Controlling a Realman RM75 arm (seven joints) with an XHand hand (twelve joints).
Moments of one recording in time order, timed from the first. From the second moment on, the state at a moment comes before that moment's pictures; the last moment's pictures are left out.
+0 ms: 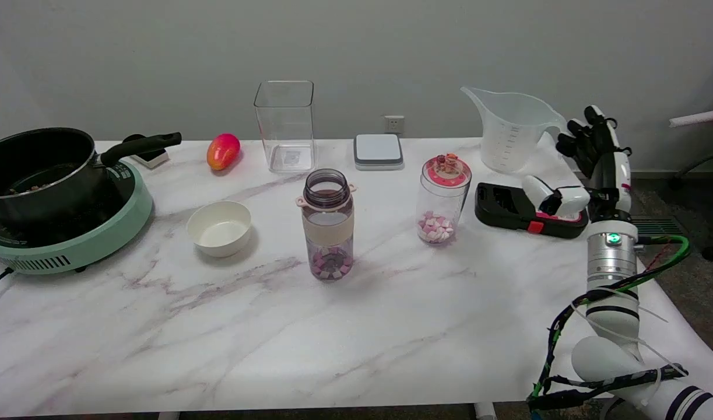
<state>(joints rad) -0.16 -0.99 -1.81 1.35 1.34 1.10 0.67</state>
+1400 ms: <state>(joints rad) -0.12 -1.00 -1.86 1.29 1.18 0.94 1.28</state>
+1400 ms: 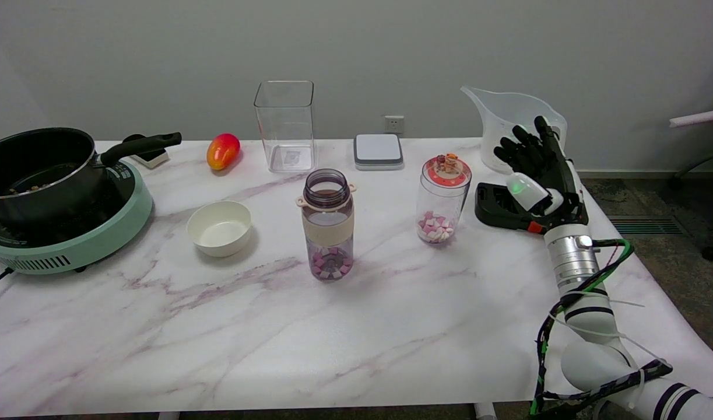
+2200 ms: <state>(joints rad) 0.05 -0.99 -1.86 1.08 0.91 0.75 1.30</state>
